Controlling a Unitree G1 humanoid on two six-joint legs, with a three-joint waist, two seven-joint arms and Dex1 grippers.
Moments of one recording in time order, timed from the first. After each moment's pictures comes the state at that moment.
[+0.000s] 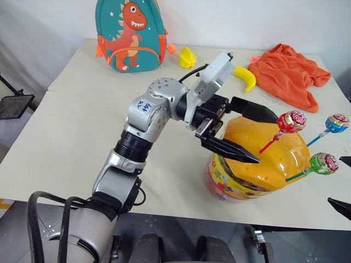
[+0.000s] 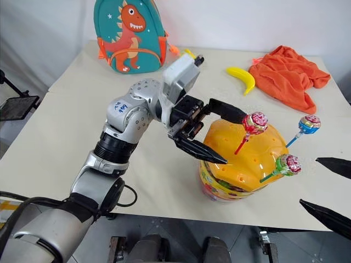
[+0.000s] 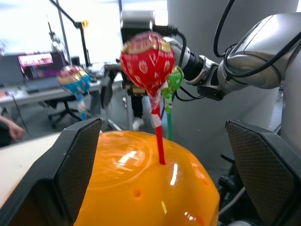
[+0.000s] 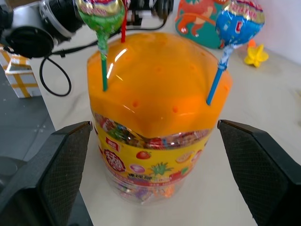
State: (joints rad) left arm -1.14 0.10 -0.22 0.21 -0.53 0.56 -1.43; right arm 0.52 -0.80 -1.23 -0.58 1.08 0.55 1.32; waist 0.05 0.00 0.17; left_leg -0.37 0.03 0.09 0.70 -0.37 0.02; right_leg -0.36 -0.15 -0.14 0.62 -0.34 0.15
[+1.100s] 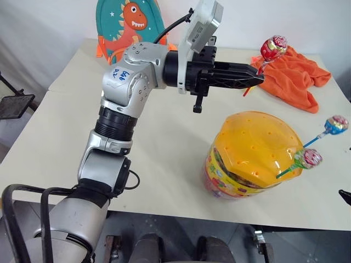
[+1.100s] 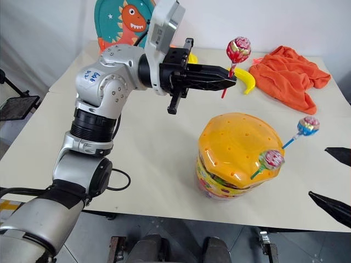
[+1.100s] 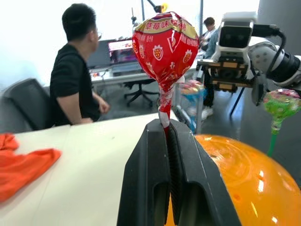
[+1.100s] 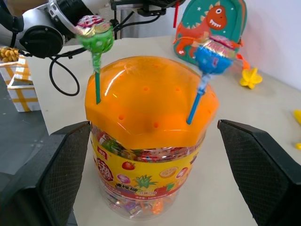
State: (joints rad) left arm -1.32 0.25 -0.10 0.28 -0.48 0.63 -1.16; right arm 0.48 -0.86 -1.19 -0.50 1.12 0.50 1.30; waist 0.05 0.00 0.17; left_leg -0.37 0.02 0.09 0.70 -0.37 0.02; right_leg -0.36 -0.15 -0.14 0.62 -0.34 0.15
